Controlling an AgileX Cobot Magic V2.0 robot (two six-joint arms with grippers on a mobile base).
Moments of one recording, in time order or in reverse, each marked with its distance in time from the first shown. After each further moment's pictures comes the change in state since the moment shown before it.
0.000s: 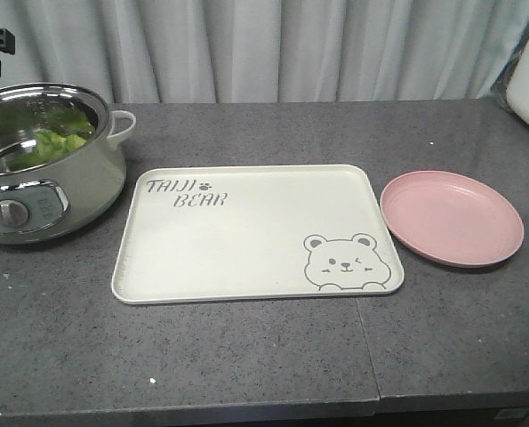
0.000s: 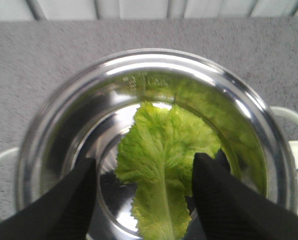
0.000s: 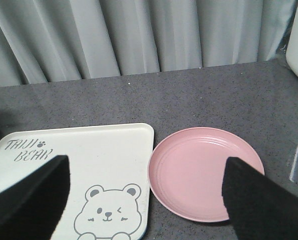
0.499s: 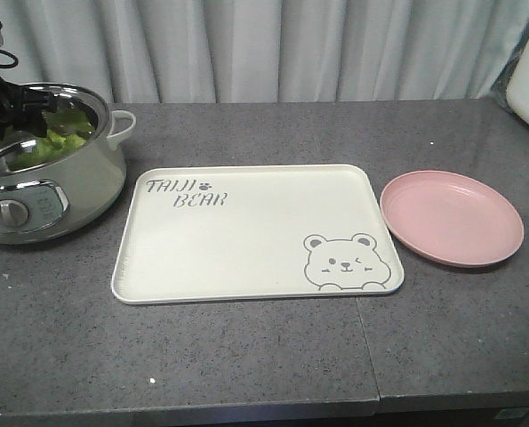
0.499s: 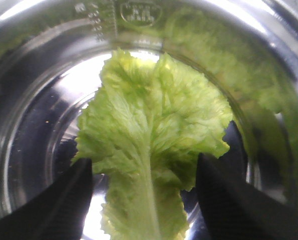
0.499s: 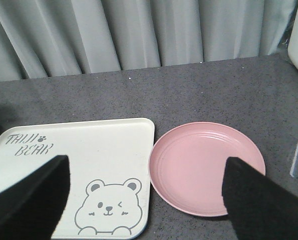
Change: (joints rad) left arm 0.002 0.182 0.000 -0.078 0.020 0.049; right arm 0.000 0.000 0.000 0.000 0.016 0.000
